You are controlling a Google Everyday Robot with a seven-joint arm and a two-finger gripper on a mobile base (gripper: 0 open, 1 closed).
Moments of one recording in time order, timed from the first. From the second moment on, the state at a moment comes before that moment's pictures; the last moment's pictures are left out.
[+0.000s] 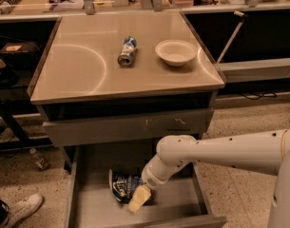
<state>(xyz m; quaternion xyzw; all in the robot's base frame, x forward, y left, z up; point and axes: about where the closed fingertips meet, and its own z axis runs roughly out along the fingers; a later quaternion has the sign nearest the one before) 0.436 0.012 0.482 -0.51 0.82 0.24 0.08</state>
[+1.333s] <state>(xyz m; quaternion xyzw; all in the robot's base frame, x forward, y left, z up) 0.462 0.042 0.447 -0.53 0.80 0.26 0.12</state>
